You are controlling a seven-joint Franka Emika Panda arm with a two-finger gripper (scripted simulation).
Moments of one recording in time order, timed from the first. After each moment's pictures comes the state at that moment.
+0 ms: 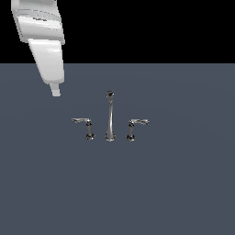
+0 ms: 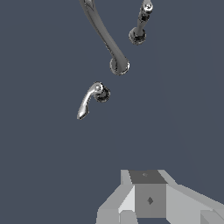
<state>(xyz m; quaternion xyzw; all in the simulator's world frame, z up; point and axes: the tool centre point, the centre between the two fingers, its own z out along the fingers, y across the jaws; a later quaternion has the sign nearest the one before) -0.084 0.168 0.219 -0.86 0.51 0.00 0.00</state>
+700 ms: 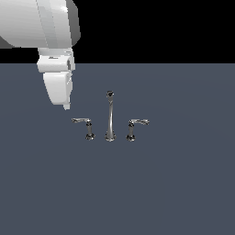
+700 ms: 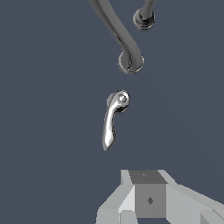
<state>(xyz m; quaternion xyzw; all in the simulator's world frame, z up) -0.025 0.170 0.158 -0.79 0.61 0.00 0.00</state>
